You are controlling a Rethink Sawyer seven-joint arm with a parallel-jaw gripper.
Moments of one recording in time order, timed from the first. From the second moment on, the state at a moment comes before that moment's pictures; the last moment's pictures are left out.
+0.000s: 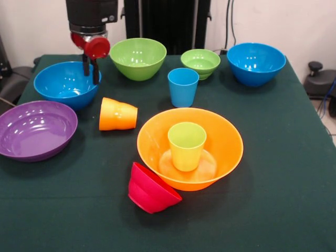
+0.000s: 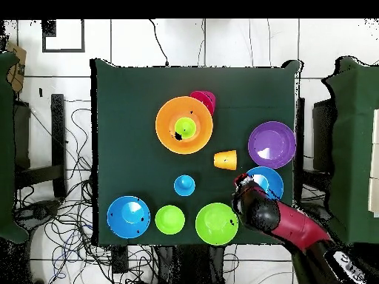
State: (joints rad) arm -0.76 -0.62 0.09 1.97 -0.28 0.06 2.28
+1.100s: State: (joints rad) arm -0.98 -0.60 0.43 1.86 -0.60 0.27 2.01
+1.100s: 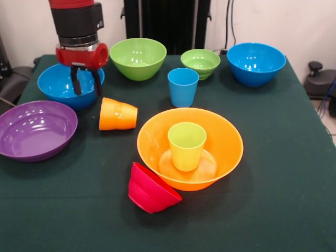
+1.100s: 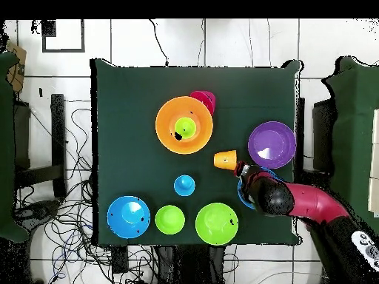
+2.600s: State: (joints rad) arm -0.82 -0.53 0.12 1.91 -0.36 0.08 2.16
